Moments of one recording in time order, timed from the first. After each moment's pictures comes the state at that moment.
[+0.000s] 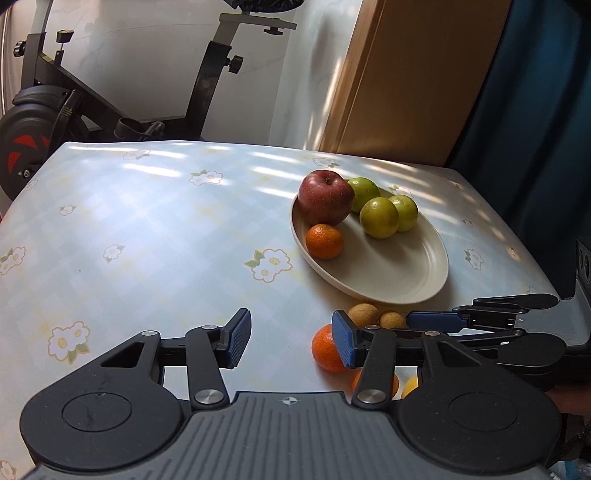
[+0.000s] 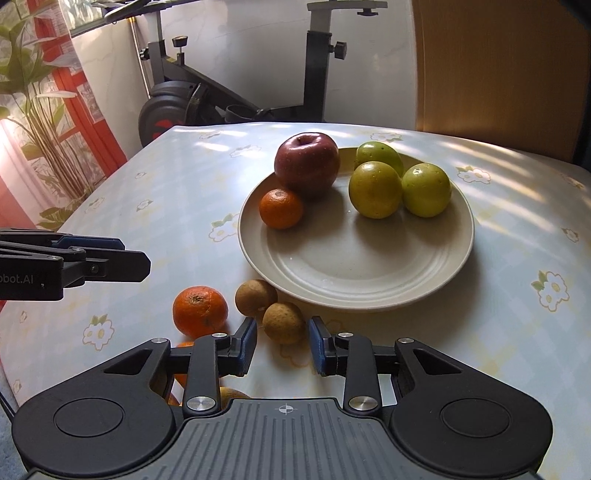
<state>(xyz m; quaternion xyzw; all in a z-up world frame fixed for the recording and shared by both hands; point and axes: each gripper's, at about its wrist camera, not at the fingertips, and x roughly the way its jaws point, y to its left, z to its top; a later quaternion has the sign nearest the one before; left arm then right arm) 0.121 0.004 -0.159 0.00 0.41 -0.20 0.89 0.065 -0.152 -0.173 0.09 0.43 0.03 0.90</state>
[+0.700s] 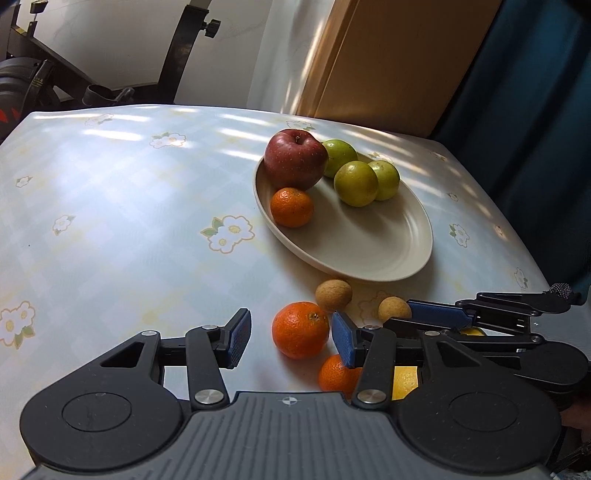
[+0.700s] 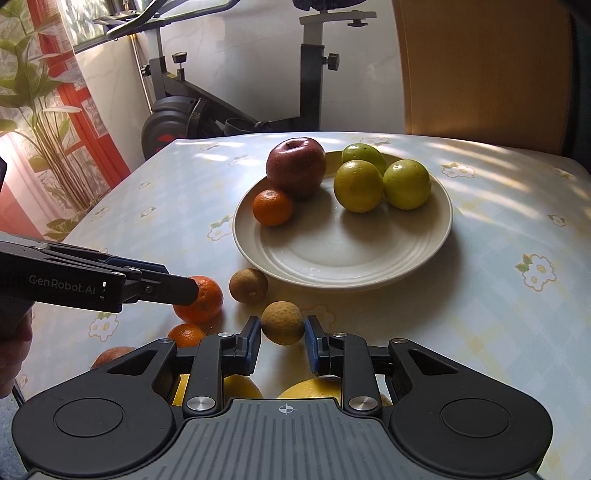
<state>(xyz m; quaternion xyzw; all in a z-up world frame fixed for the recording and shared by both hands) 0.133 -0.019 -0.182 0.00 0.45 -0.24 0.86 0.036 -0.167 -0.170 0.11 0.41 0.03 0.91</state>
